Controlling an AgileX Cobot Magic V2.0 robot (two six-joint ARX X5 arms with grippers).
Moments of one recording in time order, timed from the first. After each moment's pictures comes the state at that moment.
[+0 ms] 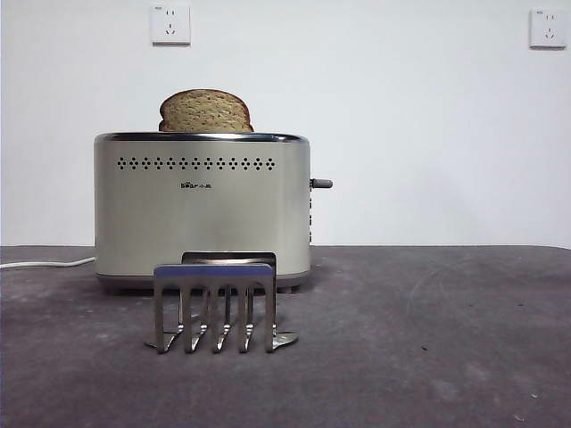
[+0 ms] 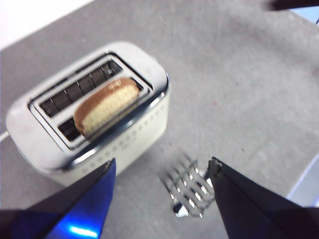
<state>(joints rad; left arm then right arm) -0.39 1.32 1.84 -1.24 0.24 0.21 0.26 1.34 1.55 -0.90 -0.59 0.00</state>
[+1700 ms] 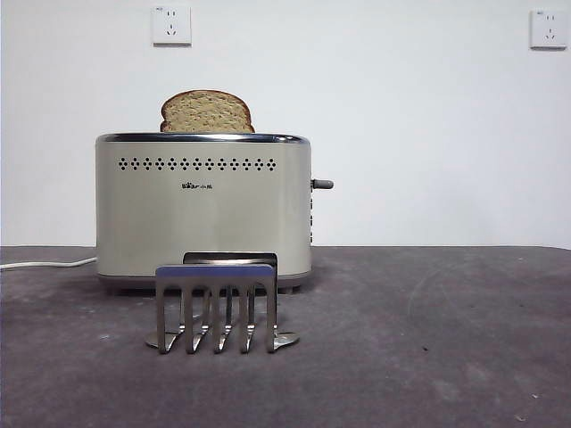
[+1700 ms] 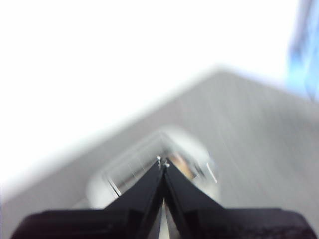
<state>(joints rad) -0.19 1.06 1.69 -0.81 0.33 0.24 0.26 1.20 1.55 -1.27 -0.59 -0.17</state>
